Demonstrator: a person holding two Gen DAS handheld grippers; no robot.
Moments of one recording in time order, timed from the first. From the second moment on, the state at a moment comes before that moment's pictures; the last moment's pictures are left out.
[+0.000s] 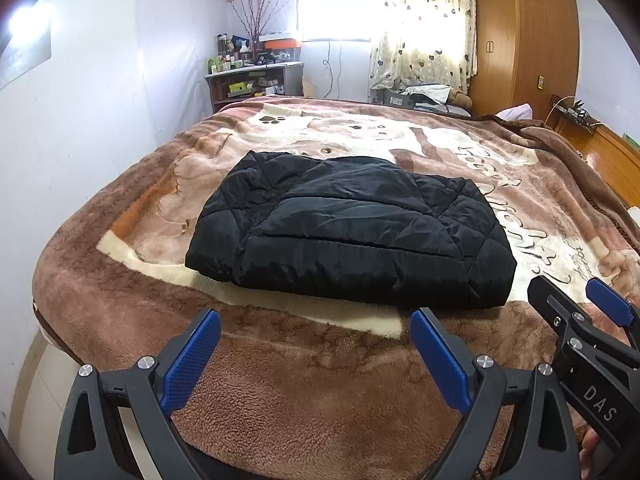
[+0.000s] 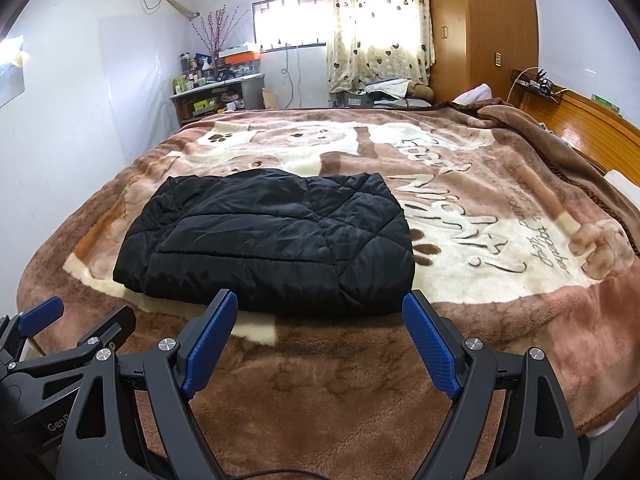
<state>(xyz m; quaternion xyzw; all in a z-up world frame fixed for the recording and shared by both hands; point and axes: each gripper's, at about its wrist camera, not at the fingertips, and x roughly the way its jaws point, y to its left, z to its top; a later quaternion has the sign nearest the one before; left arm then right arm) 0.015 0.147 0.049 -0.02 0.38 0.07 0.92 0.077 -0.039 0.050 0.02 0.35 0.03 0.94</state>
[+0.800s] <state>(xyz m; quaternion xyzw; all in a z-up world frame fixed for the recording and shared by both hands) 0.013 0.144 0.047 -0.02 0.38 0.08 0.92 0.078 -0.042 0.050 0.02 0.35 0.03 0.94</state>
